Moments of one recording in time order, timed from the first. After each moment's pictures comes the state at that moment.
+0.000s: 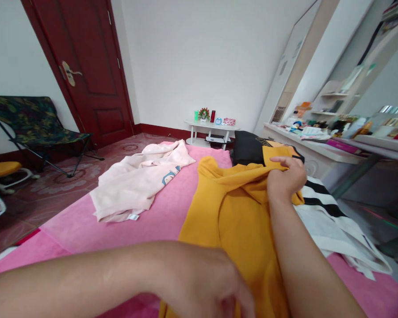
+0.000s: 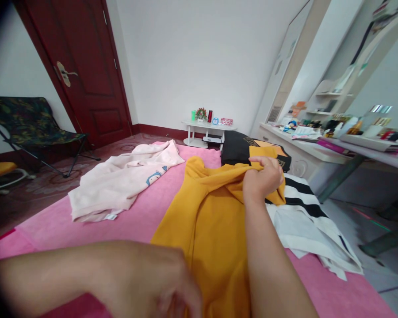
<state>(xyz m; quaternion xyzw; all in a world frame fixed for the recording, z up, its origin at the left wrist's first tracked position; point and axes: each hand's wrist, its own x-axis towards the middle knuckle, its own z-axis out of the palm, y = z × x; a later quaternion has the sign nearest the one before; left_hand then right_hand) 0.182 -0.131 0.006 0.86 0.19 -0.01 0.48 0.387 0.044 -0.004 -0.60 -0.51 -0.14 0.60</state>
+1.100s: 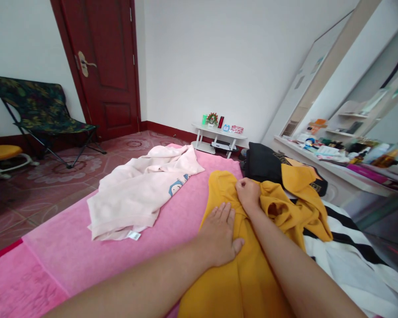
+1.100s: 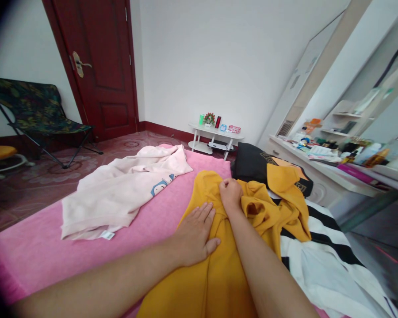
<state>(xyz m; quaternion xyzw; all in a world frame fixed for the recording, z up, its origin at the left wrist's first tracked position) 0.183 -0.037 -0.082 0.81 0.53 0.21 0.13 0.305 0.131 -0.072 -0.64 -0.71 -0.07 0.29</state>
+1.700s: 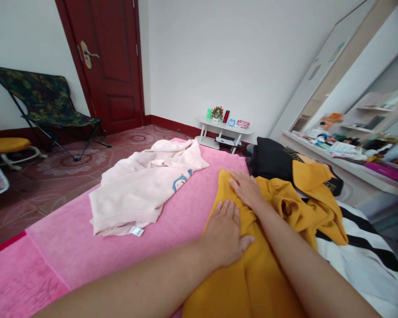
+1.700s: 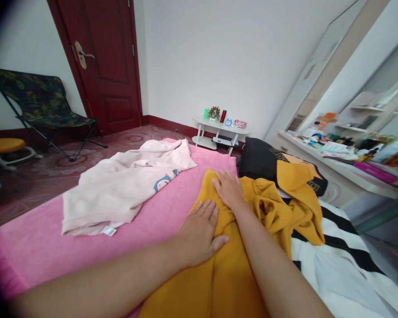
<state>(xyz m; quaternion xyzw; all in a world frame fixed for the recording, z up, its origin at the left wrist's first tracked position) 0.187 -0.035 -0.082 0.80 0.55 0.20 0.11 0.299 0.134 -0.069 -0.50 -0.85 -0.04 0.19</state>
